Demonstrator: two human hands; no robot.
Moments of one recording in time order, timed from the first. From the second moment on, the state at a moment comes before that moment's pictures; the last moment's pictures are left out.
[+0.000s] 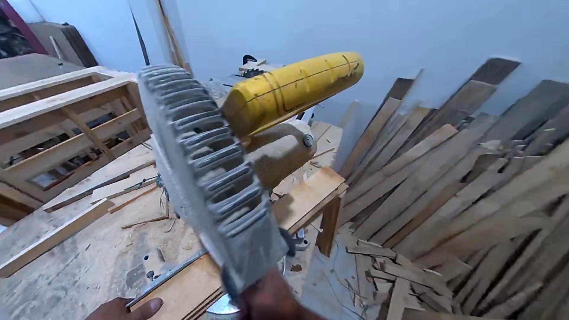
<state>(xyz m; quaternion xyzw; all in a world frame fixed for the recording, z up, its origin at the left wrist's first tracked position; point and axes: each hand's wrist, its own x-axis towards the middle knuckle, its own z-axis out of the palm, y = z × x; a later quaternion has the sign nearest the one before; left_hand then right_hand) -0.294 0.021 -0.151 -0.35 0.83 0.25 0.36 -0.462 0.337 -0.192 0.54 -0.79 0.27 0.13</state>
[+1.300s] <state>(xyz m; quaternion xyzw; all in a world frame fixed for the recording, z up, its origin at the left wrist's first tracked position) -0.284 0.022 -0.148 -0.37 0.83 0.27 0.31 -0.570 0.380 -0.168 0.55 -0.80 0.24 0.08</state>
